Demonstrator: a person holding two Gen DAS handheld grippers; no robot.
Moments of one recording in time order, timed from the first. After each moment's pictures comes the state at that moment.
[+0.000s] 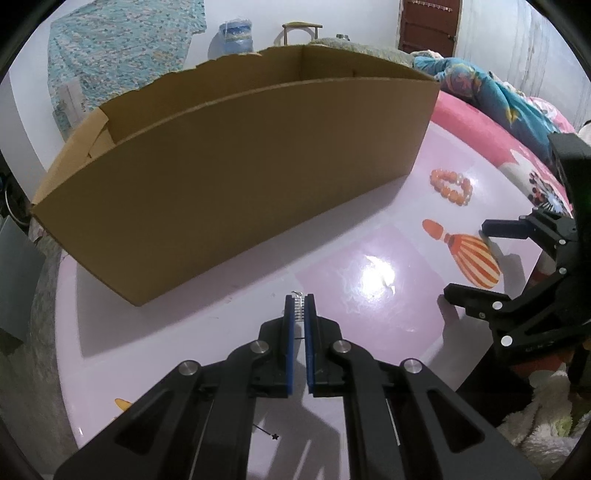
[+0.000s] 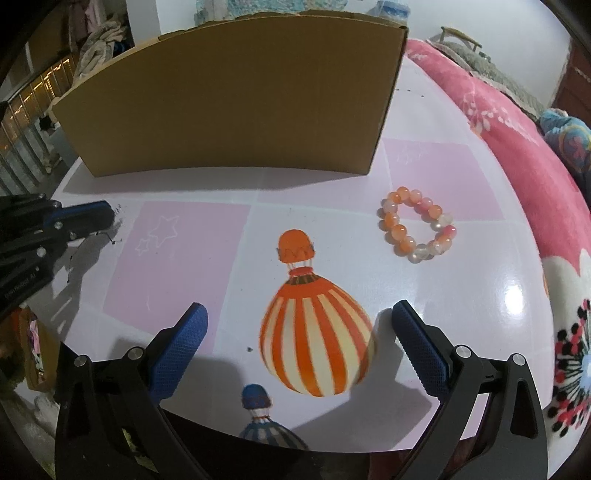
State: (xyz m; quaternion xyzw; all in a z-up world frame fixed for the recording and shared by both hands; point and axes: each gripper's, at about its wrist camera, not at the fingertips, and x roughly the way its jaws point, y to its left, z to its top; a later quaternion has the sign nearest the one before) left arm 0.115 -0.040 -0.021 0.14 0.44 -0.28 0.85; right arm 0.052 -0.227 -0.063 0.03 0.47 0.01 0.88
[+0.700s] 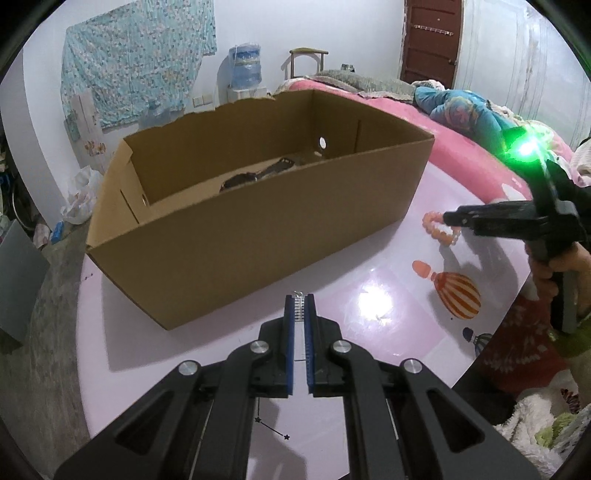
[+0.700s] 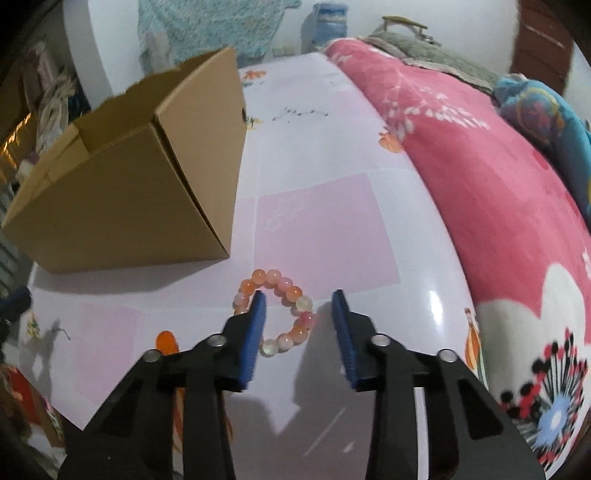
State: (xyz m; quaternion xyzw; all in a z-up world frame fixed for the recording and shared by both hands) left arm 0.110 -0.025 0.016 0.12 0.40 -0.28 0.87; right arm 0.087 -0.317 -0.046 0.10 0.45 -0.05 0.88
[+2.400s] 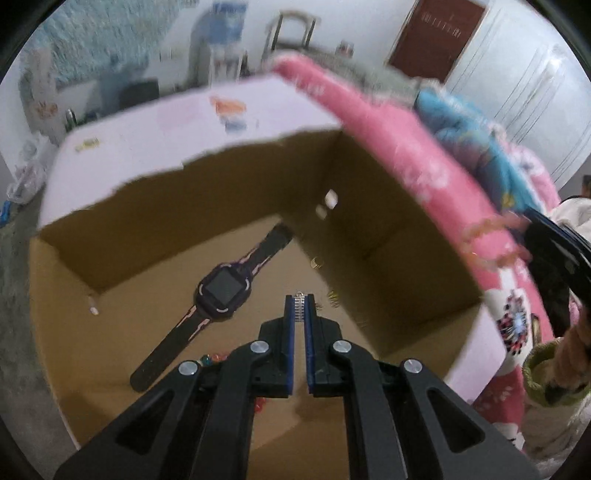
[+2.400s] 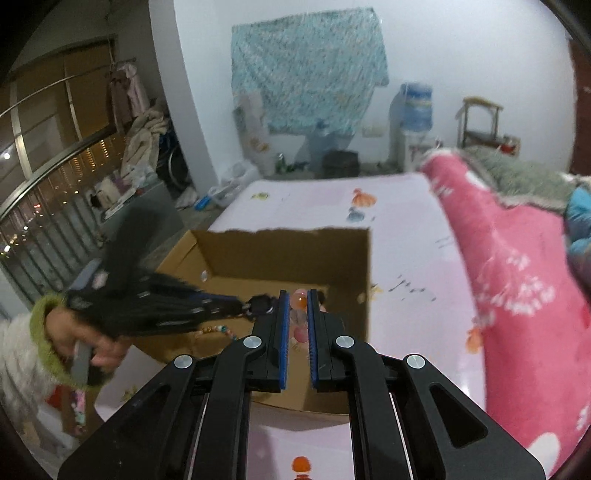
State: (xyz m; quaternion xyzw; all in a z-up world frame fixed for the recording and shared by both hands) left arm 0.307 -0.087 0.052 0.07 0.52 -0.34 0.78; right arm 0.144 -0.278 0.109 0.10 0.31 0.11 0.94
